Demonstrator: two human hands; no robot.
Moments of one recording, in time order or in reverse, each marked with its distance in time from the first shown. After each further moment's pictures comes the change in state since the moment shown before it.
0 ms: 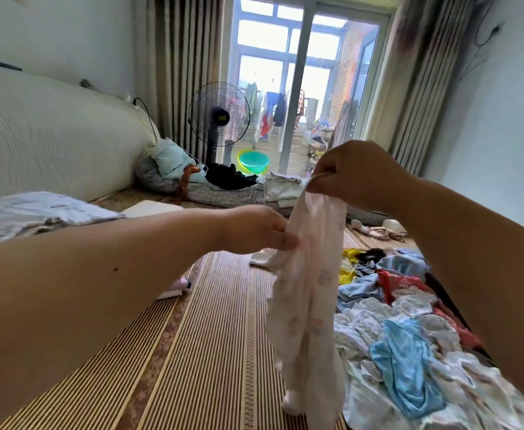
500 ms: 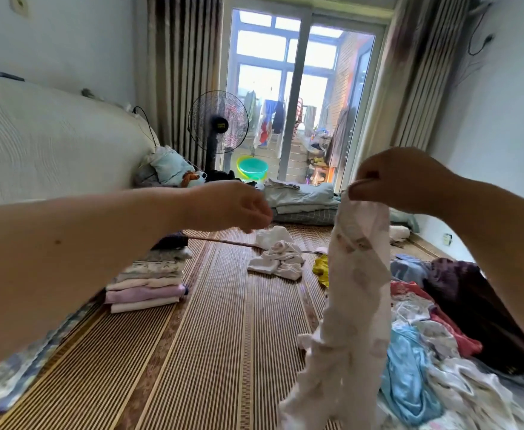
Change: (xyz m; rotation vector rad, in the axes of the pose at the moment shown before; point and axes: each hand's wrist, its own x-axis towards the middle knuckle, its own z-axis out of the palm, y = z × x) left_hand -0.021 0.000 -0.043 0.139 0.123 0.082; right_hand -0.022 0.048 -0.030 -0.071 -0.103 0.096
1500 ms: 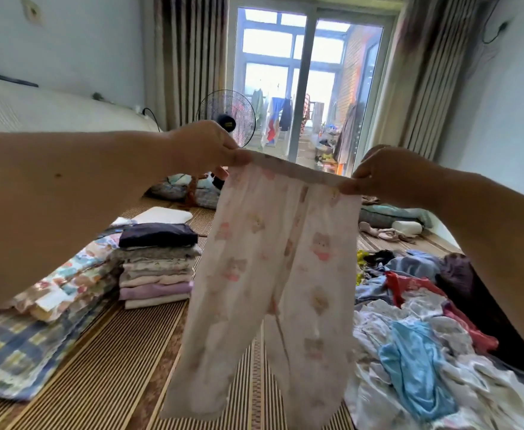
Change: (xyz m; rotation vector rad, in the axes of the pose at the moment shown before) left_hand 0.008 -0.010 -0.064 0.103 0.272 -0.175; right_hand 0.010 -0.007 0.015 0.026 -0.104 0.024
